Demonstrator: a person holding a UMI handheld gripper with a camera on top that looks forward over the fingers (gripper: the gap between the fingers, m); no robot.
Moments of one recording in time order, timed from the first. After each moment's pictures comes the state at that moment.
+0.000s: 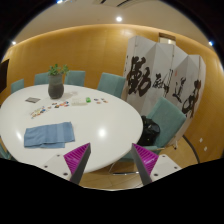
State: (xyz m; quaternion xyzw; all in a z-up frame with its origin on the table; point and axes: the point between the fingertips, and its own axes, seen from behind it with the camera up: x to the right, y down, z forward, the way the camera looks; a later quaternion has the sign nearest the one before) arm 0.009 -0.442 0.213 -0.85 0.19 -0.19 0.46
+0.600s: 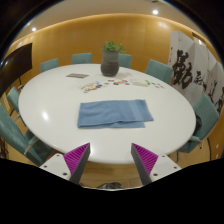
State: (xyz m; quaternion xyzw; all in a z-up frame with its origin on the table) arm -0.326 -0.360 0.096 -0.91 0.07 -0.06 0.41
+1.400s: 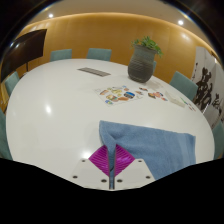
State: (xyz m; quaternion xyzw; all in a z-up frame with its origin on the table) arm -0.421 -0.080 -0.005 -0.90 -0.03 -0.07 0.42
